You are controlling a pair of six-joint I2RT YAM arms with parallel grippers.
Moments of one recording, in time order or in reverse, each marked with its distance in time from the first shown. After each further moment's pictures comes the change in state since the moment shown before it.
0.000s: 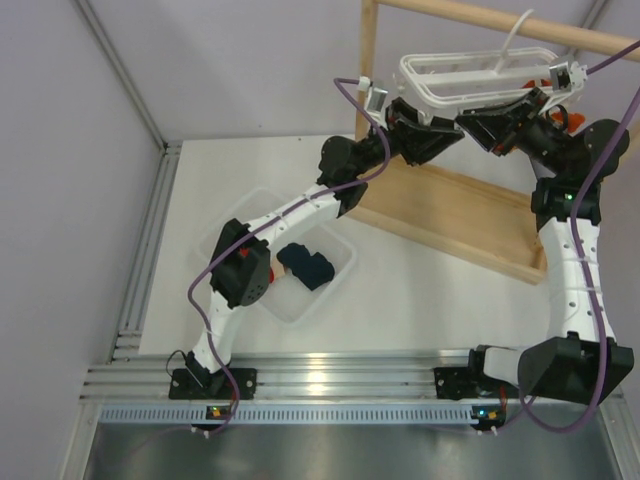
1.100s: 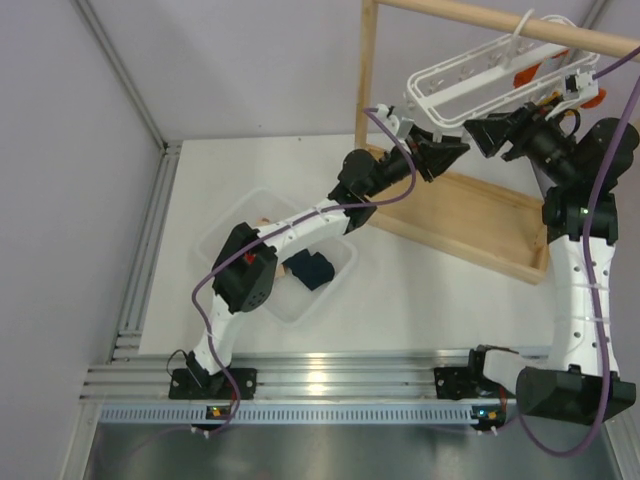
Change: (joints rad) left arm -0.068 -0.007 -0.105 -0.131 -0.193 0.356; right arm -0.005 -0.092 0.068 -0.474 0.286 -0.237
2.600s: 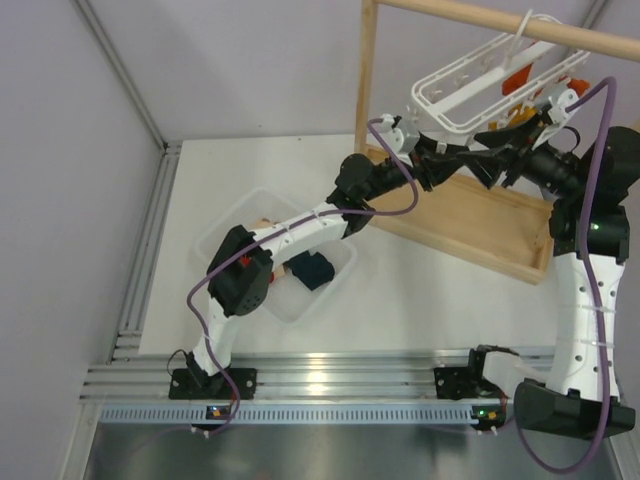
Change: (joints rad) left arm -0.030 -0.056 -0.088 0.023 0.061 0.212; right arm -0.006 -0.096 0.022 -0.195 -0.229 -0.395
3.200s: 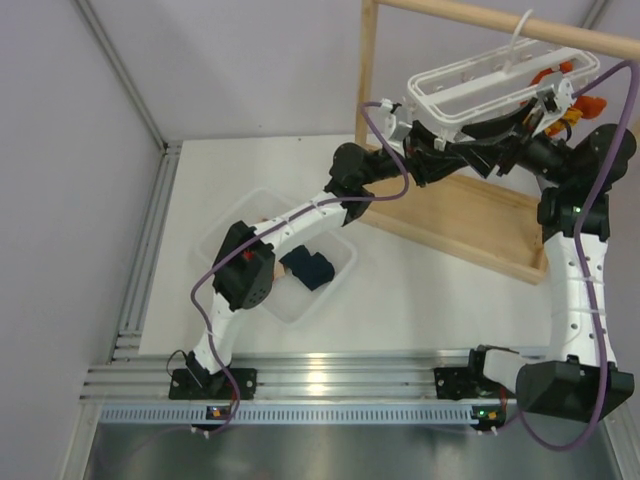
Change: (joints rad) left arm 0.058 0.061 0.148 0.059 0.266 -0.229; right arm 0.001 0.105 -0.091 0.428 -0.172 0.312
